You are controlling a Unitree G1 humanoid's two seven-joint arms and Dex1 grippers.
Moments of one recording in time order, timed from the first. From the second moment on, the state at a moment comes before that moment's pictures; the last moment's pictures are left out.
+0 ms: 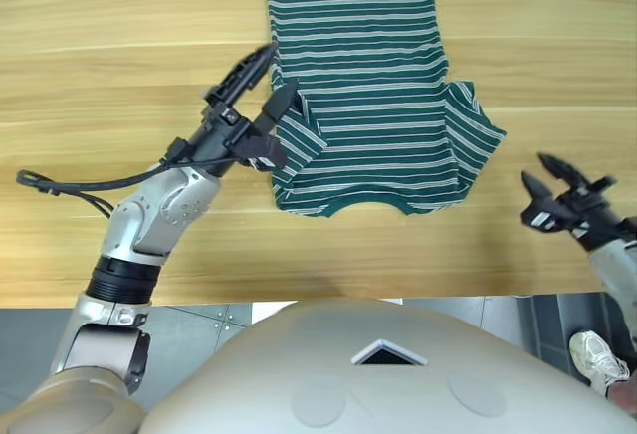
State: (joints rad) left arm 0.05 0.57 -0.21 -0.17 0.70 -0.53 0.07; right arm 0.51 -0.84 -0.16 0.06 -0.66 -0.55 0.19
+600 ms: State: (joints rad) left arm 0.09 0.53 -0.22 -0.18 0.76 -0.52 0.06; right arm 0.06 -0.84 0.13 0.36 -0.80 -0.50 0.03
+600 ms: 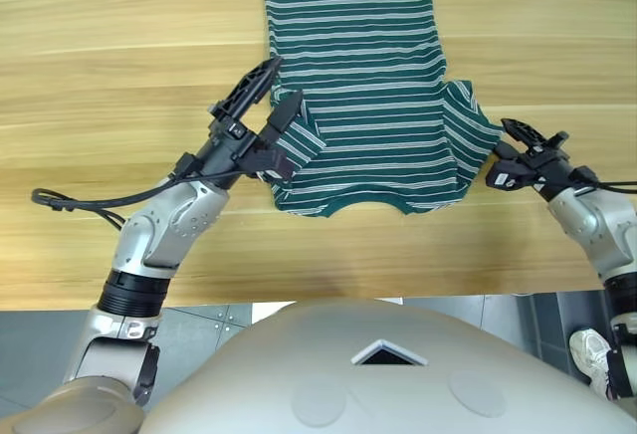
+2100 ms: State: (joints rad) left arm 0.12 0.53 -0.26 -0.13 0.78 -0.53 0.06; right arm 0.10 -0.73 0.23 0.00 -0.64 -0.51 0.13
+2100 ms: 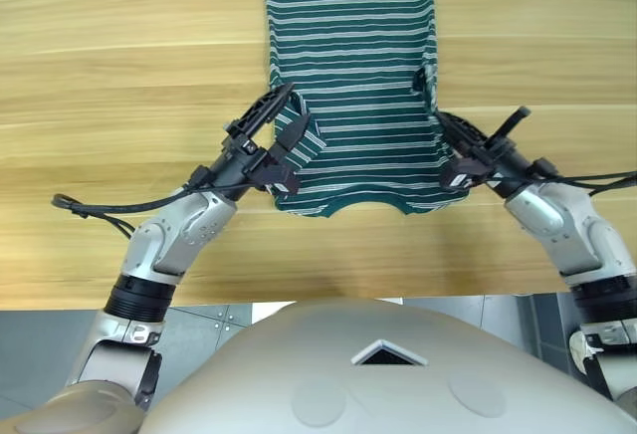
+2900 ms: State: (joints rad) left arm 0.16 0.58 -0.33 0.01 0.81 -0.52 -0.04; right arm -0.06 -0.73 0.24 0.35 -0.70 -0.48 0.06
